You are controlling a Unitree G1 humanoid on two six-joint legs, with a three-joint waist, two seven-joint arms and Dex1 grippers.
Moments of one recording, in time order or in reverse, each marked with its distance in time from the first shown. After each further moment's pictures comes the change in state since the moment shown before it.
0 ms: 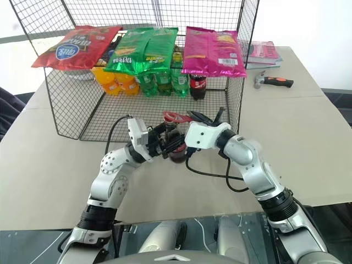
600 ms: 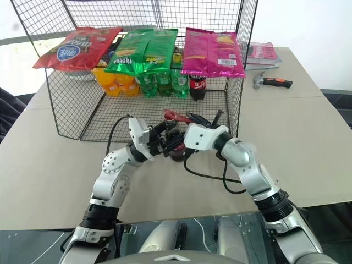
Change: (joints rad) left arm -0.009 -0.009 0.001 0.015 0.009 -0.006 0.020; right arm 0.011 0.024 0.000 0.045 0.037 -0.050 -0.010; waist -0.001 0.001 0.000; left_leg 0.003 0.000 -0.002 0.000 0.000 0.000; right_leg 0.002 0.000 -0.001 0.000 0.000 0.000
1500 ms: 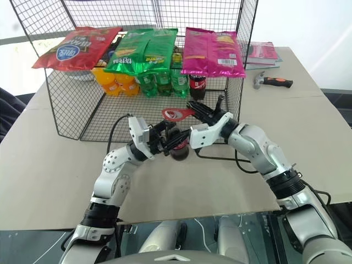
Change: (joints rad) left arm -0.009 -0.002 0.001 0.017 -0.004 -0.014 -0.001; right arm -0.178 -0.145 -0.003 0.220 -0.261 -0.387 -0.192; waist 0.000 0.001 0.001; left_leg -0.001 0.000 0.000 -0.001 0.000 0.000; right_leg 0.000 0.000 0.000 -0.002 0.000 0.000
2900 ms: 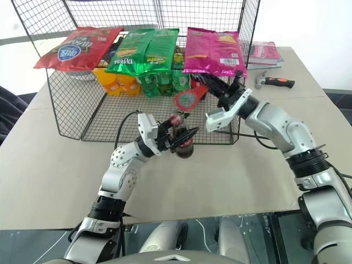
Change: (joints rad) left arm -0.064 -0.017 -0.034 0.067 0.028 -0.009 0.000; right arm -0.160 -0.171 -0.072 0.126 -0.213 -0.150 -0.310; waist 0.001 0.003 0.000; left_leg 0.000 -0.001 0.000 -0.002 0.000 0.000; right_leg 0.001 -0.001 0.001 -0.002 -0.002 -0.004
